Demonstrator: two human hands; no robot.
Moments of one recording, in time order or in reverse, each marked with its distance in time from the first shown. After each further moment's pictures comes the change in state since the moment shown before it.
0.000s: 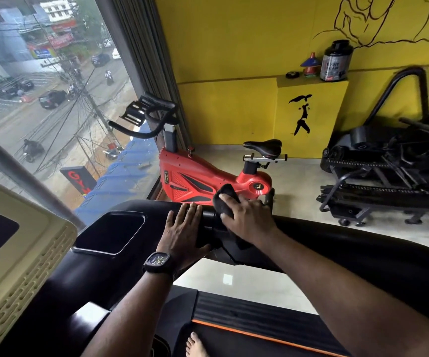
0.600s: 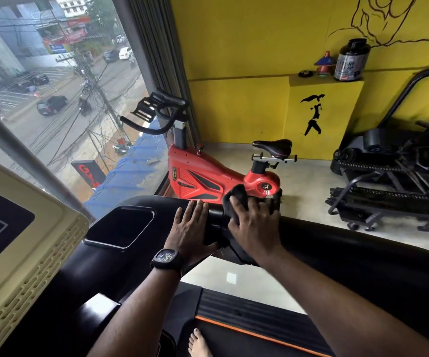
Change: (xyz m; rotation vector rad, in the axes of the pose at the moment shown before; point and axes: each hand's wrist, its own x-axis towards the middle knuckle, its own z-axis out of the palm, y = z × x) left_hand -0.001 0.001 -0.006 -0.004 -0.015 -0.024; right_hand -0.018 -0.021 0.020 -0.046 0.216 0.068
